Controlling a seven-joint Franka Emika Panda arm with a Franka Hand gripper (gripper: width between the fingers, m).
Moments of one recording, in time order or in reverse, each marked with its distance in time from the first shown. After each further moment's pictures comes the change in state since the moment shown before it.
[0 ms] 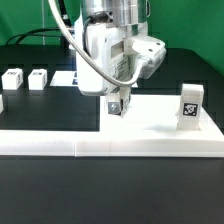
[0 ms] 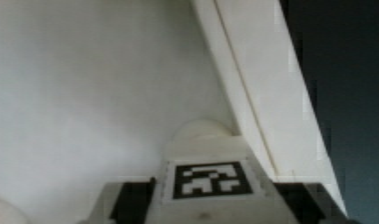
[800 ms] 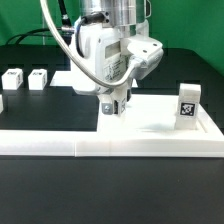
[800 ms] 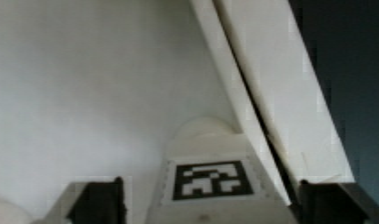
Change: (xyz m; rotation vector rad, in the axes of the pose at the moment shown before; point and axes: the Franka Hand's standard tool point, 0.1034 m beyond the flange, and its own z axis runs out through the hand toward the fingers) arm 0.004 0.002 0.000 -0.003 0.013 0.021
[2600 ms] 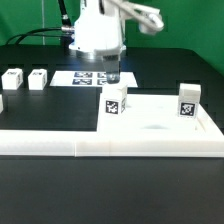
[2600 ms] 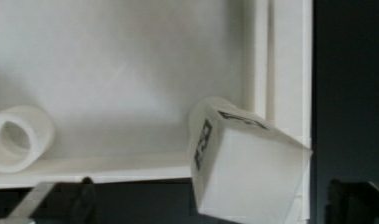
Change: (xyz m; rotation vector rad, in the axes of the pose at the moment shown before) arm 0.004 0.016 -0.049 0.032 -0.070 -0.477
